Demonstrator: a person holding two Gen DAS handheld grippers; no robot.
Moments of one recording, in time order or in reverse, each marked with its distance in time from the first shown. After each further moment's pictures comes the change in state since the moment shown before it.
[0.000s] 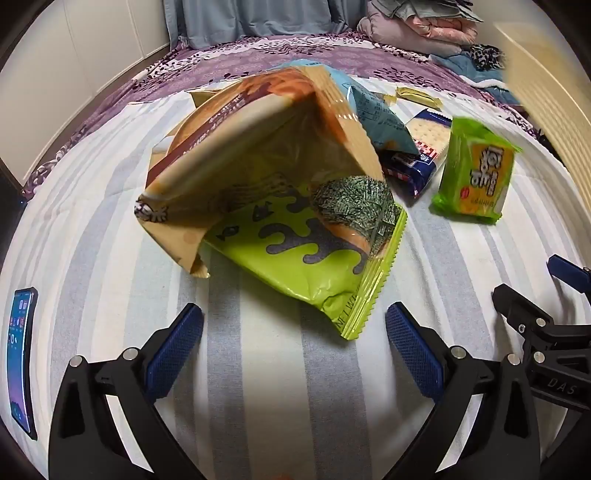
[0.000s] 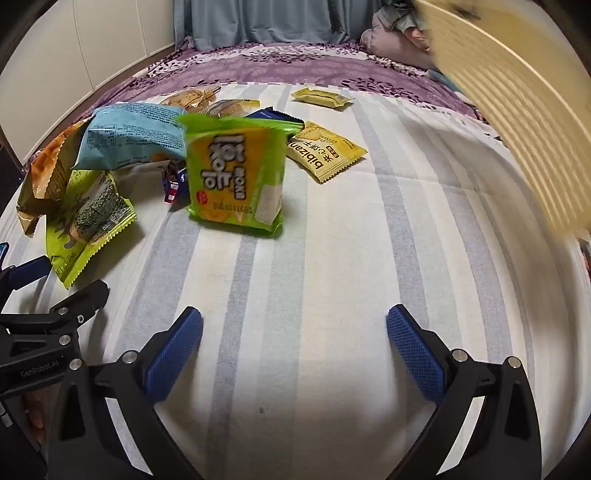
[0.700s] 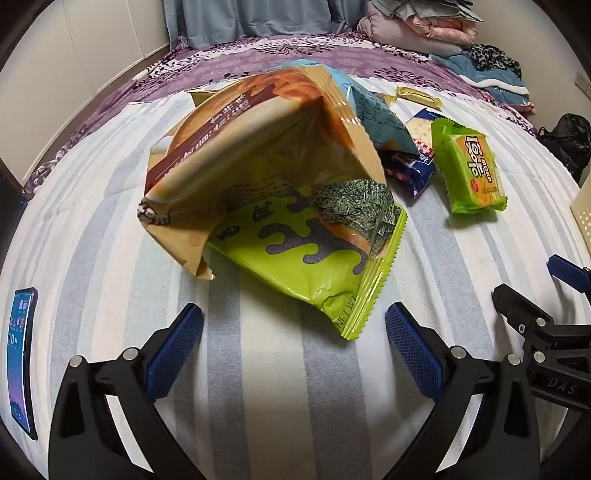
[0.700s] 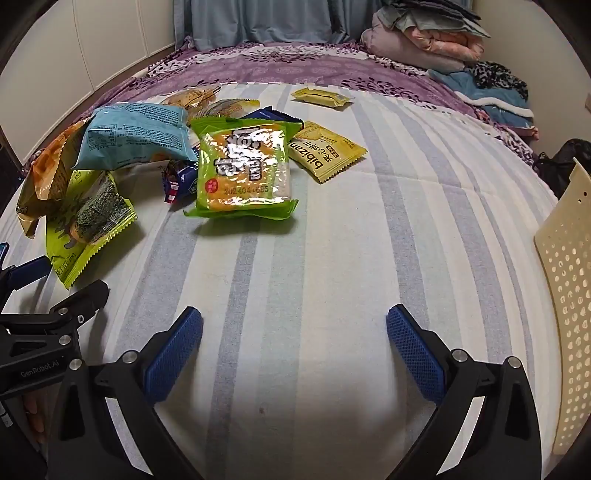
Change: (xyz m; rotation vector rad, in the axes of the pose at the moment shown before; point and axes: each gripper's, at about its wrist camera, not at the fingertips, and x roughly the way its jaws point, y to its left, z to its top) left arm 0.000 0.003 0.000 -0.014 -0.006 -0.024; right arm 0.002 0.001 0.001 -0.012 0.003 -0.020
